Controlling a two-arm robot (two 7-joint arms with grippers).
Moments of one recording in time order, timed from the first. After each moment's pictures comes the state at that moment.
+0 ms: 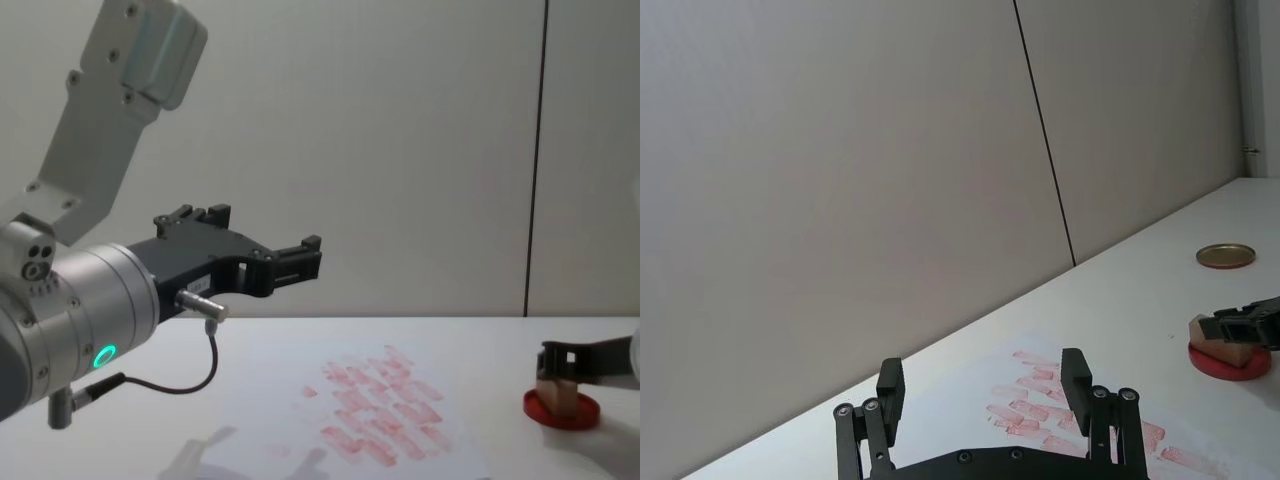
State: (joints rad) left arm -0.24 0.38 0.45 -1.63 -0.20 0.01 -0.01; right arm 0.36 0.07 -0.17 -1.34 0.39 0.56 -0.12
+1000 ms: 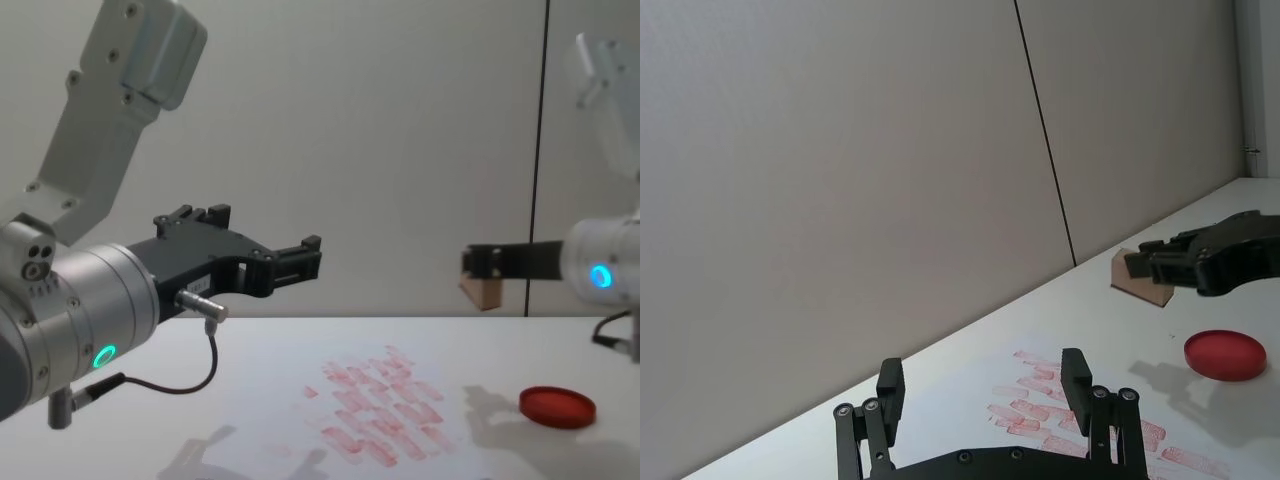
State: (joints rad) left arm -0.24 0.38 0.45 -1.63 -0.20 0.01 -0.01; right arm 0.36 0.03 -0.24 -1.46 0.20 0.45 -0.01
